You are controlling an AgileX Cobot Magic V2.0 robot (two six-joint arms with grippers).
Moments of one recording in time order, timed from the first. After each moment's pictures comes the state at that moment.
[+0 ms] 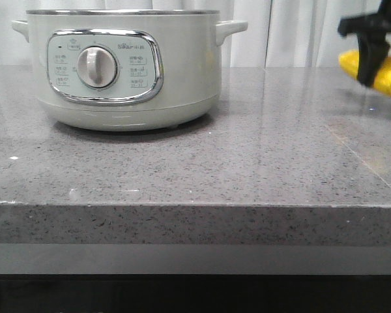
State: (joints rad) left arm -0.47 0.63 -0.90 -0.01 0.69 -0.02; right arm 0.04 1.82 -1.64 0.01 0.94 0.05
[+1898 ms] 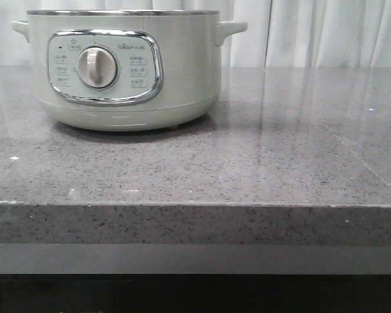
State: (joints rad) left arm -0.47 0.63 -0.90 -0.01 0.69 -0.02; right arm 0.60 1.81 -1.96 0.16 0.86 -0.08
